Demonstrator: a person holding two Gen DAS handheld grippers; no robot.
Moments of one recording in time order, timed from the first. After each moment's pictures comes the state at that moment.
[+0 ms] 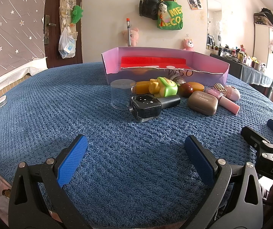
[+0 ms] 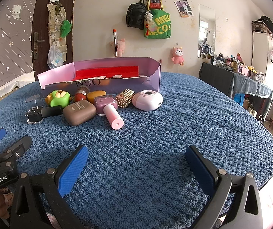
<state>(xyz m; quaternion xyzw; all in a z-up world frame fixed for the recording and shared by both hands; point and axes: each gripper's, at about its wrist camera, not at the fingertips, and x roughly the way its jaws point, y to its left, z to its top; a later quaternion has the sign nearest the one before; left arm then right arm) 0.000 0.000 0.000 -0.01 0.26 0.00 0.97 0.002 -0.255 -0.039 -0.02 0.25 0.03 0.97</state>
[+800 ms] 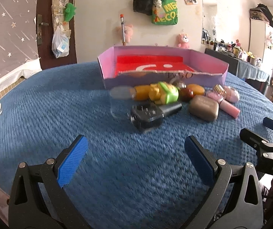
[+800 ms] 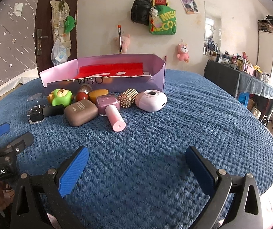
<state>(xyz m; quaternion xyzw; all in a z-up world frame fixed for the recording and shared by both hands) 0.020 0.006 0.017 0.01 0.28 -0.02 0.96 0.016 -0.258 -0.029 -0.03 0.28 0.05 0.96</state>
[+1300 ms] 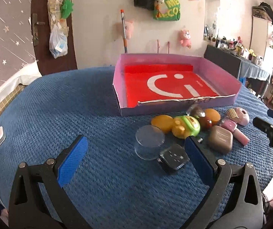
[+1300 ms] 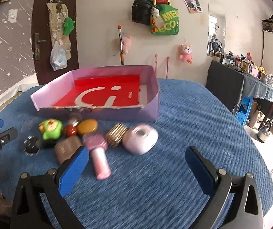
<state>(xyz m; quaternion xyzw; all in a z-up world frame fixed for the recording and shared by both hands) 0.076 0.042 0.062 0.01 0.32 -0.03 0.95 0.076 -0.279 0.022 -0.03 0.29 0.07 0.95</state>
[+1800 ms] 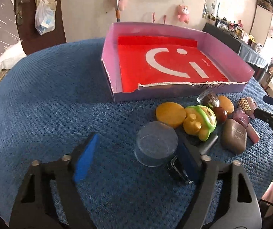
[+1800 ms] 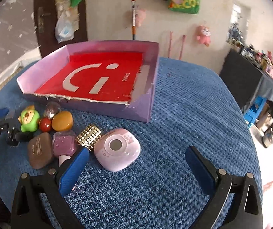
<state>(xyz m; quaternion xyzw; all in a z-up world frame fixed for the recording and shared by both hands) 0.124 0.048 0.035 -0.01 0.42 -0.07 0.90 0.146 -0.297 0.007 -0.08 0.39 0.12 0.91</state>
